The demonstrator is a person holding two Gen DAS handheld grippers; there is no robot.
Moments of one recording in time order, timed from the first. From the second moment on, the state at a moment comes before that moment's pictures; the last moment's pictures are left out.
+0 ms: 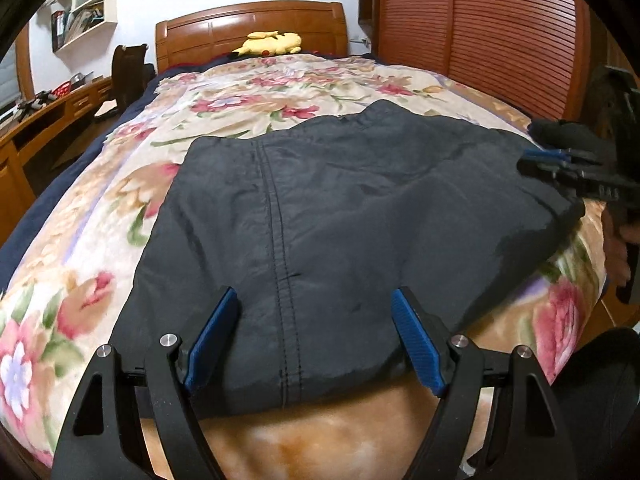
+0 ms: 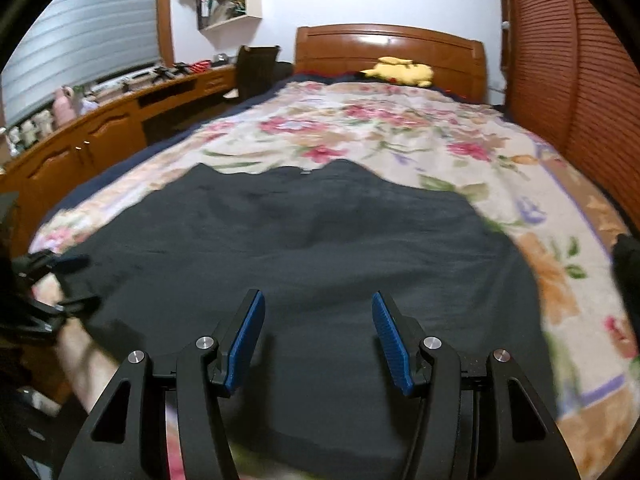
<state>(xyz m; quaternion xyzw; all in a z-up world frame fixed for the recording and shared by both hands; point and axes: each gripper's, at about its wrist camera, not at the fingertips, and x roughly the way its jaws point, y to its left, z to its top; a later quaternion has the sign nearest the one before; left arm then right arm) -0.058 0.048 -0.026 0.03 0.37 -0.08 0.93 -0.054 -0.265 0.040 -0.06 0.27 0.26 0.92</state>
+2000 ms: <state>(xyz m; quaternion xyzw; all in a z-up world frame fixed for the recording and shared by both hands) -0.031 -0.053 -0.026 0.04 0.38 -0.12 0.92 -0.059 -0.360 0.010 -0.02 0.35 0.10 0.93</state>
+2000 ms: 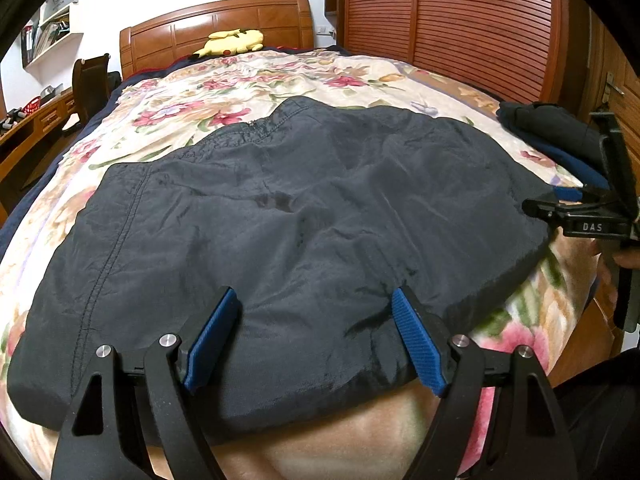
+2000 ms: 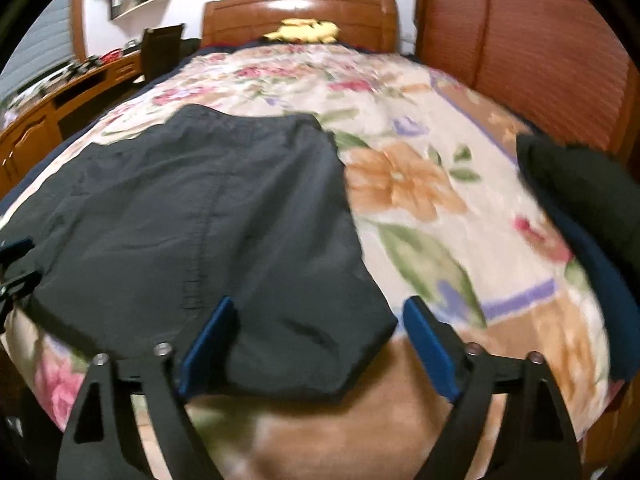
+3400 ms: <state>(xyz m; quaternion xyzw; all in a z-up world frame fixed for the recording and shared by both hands) -0.041 -0.044 -0.015 0.05 0.38 -0.13 0.92 -0.058 -0.366 0.031 0.10 0.24 0.19 0.95</state>
